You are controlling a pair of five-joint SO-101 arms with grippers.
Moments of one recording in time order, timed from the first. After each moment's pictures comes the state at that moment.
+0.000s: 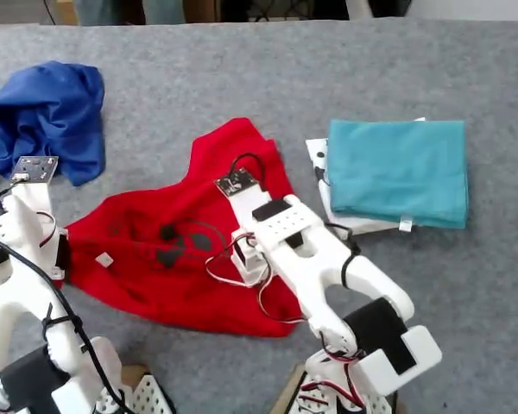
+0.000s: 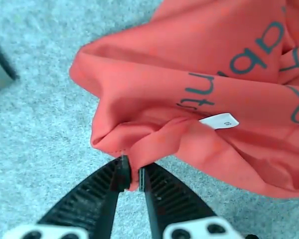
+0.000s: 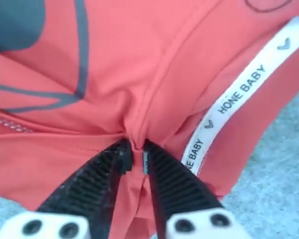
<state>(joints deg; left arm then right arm) -36.0 -21.6 41.3 75.0 -31.7 -29.2 -2.2 43.5 61.6 -1.7</state>
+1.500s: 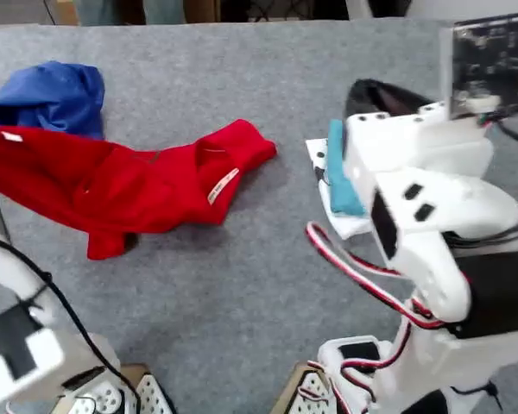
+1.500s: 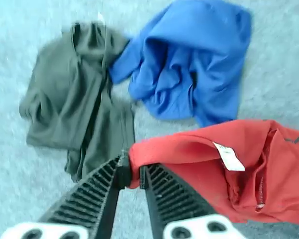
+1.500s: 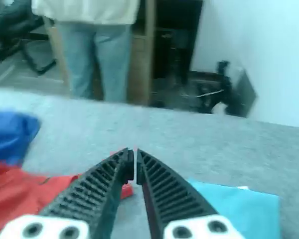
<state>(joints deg) -37.9 -7.3 -35.0 100.6 -15.1 -9.0 -31.5 -27.1 90.3 0.5</state>
